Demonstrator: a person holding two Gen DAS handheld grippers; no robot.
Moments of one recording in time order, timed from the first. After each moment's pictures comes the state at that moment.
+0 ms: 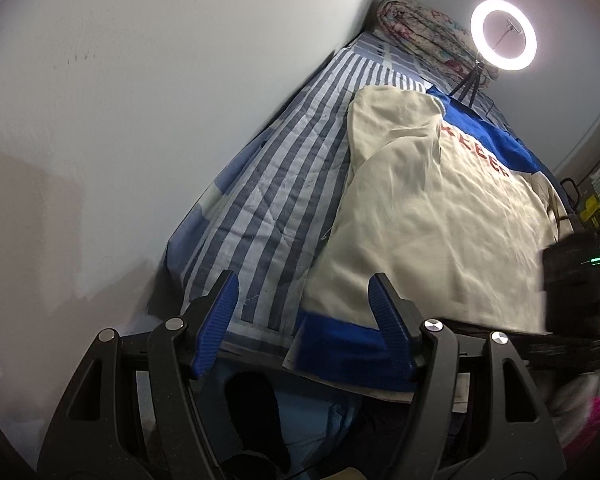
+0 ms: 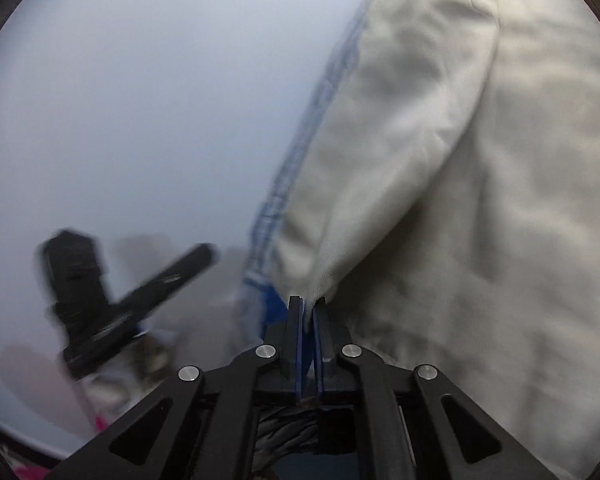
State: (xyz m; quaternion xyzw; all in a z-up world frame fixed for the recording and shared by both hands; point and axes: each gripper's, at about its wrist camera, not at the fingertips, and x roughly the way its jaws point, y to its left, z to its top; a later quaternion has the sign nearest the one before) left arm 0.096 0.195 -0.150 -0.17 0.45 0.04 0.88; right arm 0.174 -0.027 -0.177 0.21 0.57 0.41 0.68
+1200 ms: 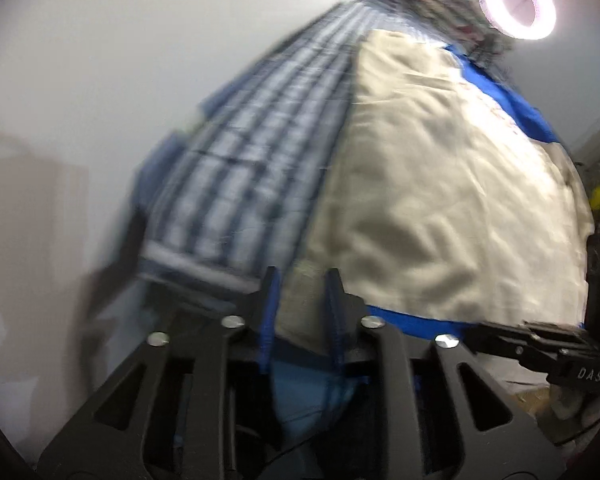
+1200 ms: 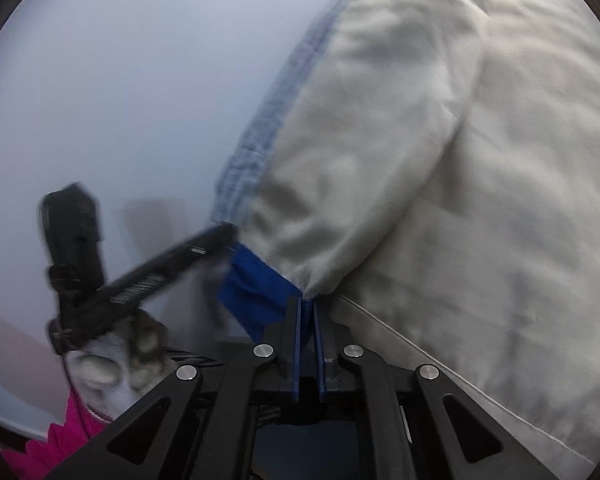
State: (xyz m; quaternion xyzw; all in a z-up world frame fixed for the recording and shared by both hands) left arm 0.090 0.180 -0.197 -0.18 0.51 0.06 0.84; right arm 0.149 -0.050 -0.197 0.15 0.63 0.38 0.67
